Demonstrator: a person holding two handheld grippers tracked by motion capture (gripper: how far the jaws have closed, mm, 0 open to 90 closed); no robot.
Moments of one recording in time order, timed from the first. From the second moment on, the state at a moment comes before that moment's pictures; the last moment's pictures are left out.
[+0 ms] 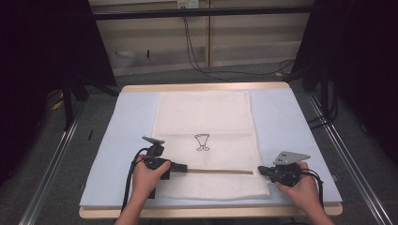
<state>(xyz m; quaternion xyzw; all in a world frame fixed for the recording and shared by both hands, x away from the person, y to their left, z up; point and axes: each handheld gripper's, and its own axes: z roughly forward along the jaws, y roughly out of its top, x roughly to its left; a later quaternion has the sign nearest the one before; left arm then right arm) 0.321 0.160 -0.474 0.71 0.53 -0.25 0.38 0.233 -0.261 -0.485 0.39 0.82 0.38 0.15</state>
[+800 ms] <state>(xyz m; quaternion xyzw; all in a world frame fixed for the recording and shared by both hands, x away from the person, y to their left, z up) 0.324 0.185 -0.470 0.70 0.54 -0.26 0.39 0.233 -0.260 -0.485 0.39 0.82 0.38 0.15</state>
